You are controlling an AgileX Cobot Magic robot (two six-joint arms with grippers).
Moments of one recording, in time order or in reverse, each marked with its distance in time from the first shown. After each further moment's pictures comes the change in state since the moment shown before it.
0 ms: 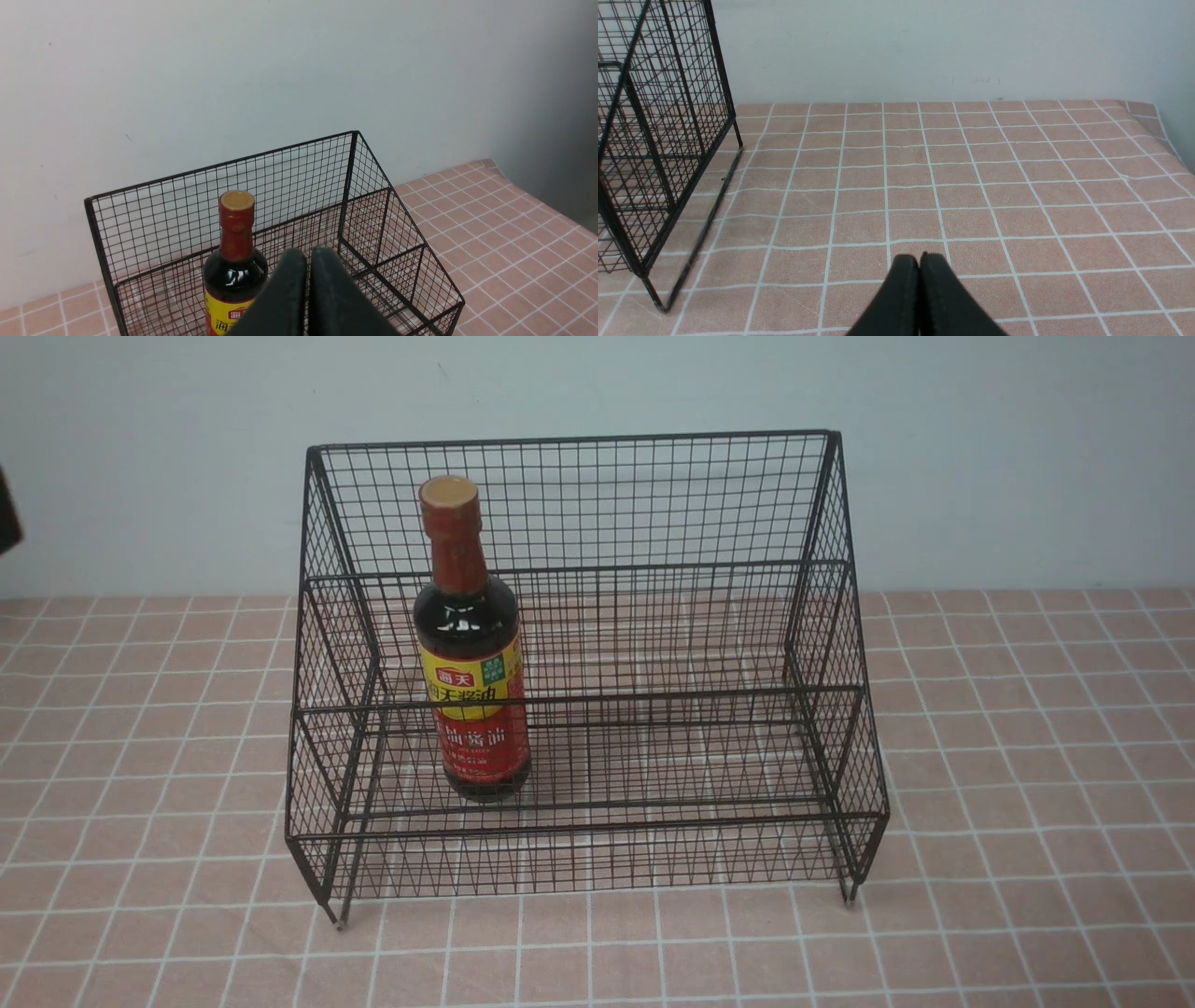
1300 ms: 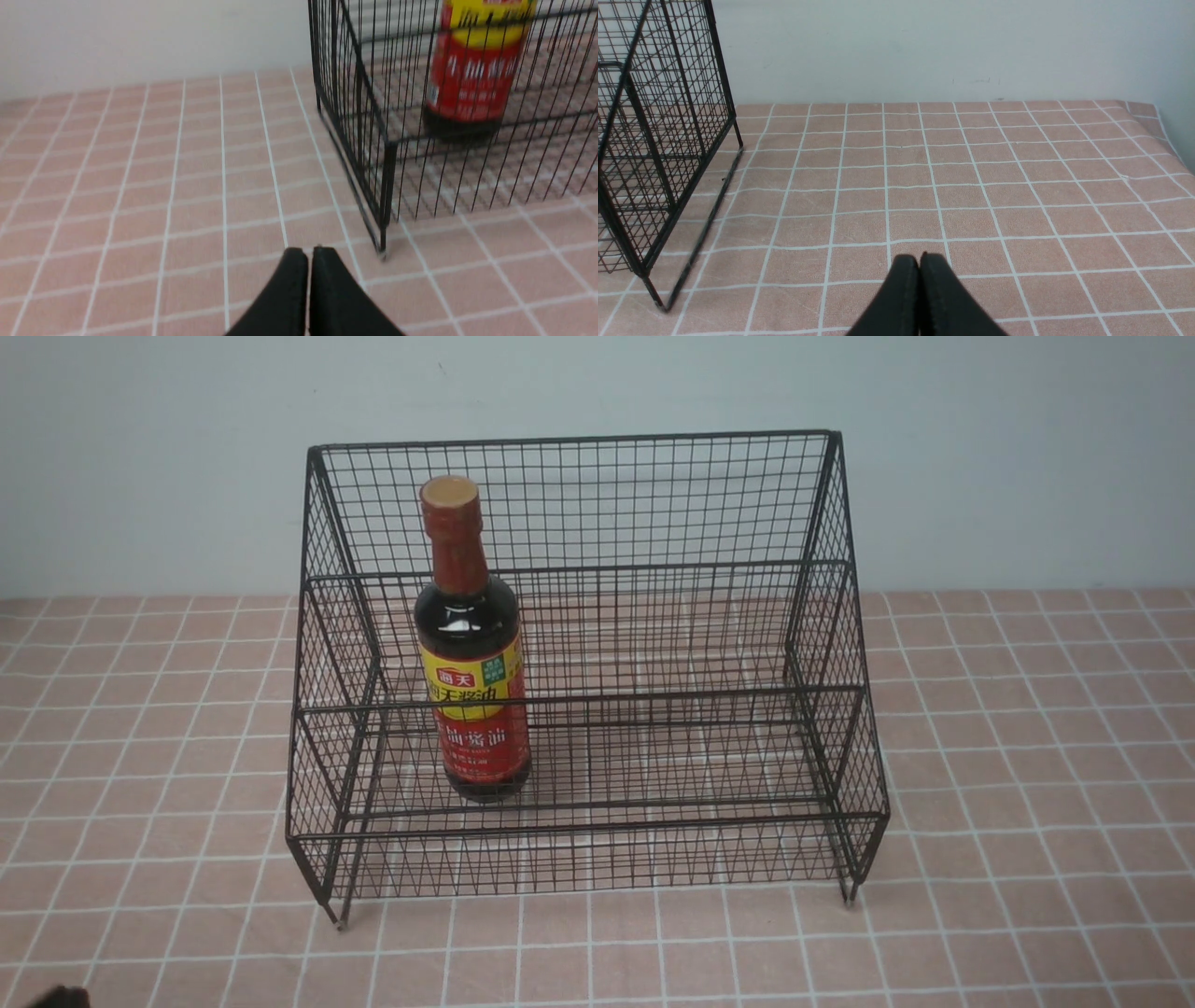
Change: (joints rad) right arm 0.000 0.000 0.000 0.000 0.000 0.000; left arm 0.230 -0.591 1.000 0.254 -0.269 -0.088
